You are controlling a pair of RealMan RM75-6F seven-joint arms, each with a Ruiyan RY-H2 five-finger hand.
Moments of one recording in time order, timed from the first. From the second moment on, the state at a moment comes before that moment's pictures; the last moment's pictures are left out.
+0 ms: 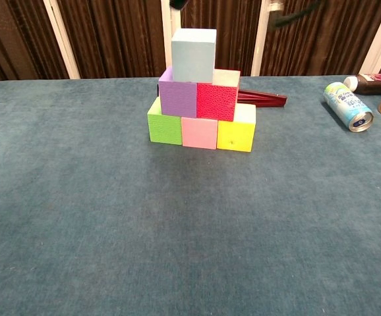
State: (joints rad) left arm -0.29 -1.32 -0.21 -1.43 1.03 1.32 0.30; right arm 1.21 -1.18 0.72 -1.99 0.05 1.04 -0.87
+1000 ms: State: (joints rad) left arm -0.17 -1.25 -0.09 -1.57 1.32 1.50 0.16; right arm 0.21 -1.19 0.06 -1.81 -1.42 1.61 -0.28
